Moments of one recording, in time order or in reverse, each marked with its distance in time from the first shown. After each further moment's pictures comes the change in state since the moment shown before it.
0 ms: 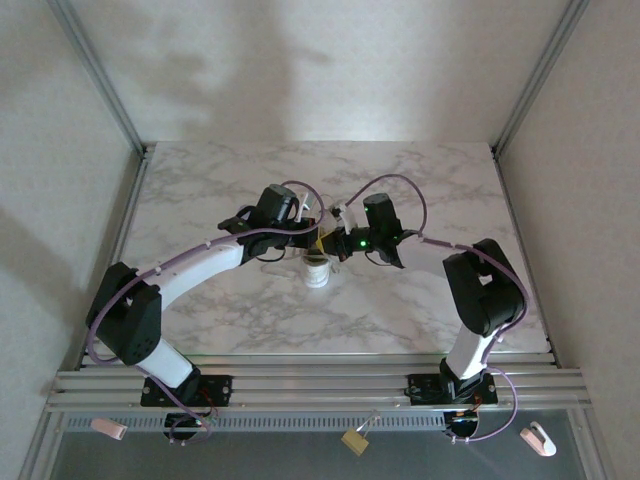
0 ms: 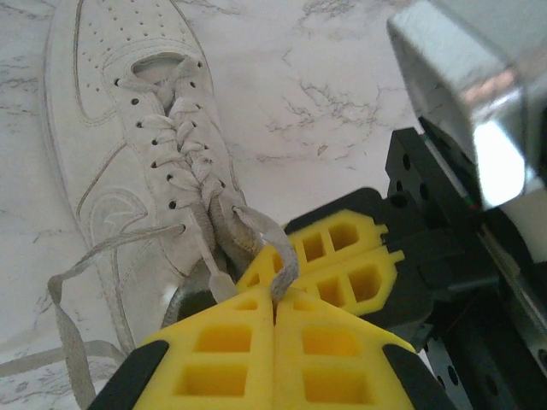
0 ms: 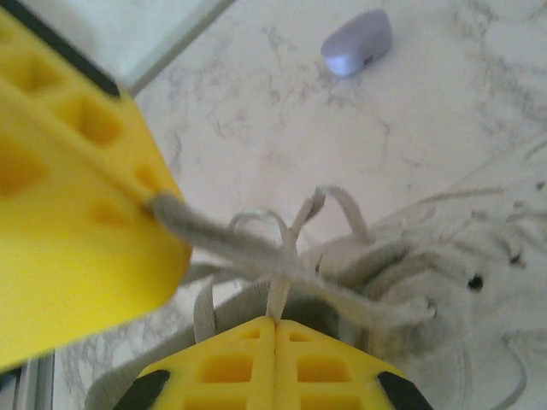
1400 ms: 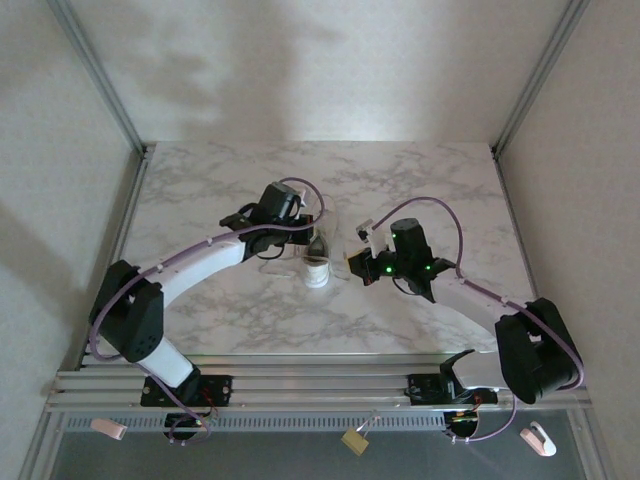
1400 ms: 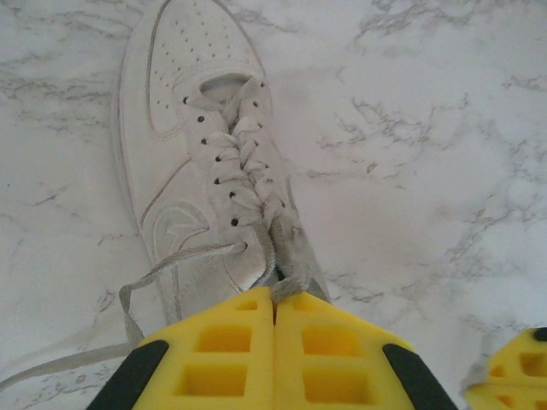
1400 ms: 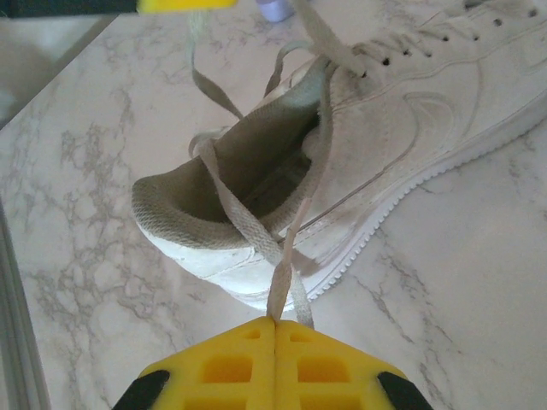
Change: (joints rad) left arm 0.000 0.010 0.034 -0.048 -0.113 0.004; right arm -0.021 -0.425 -0.290 -0.205 0.198 -0.046
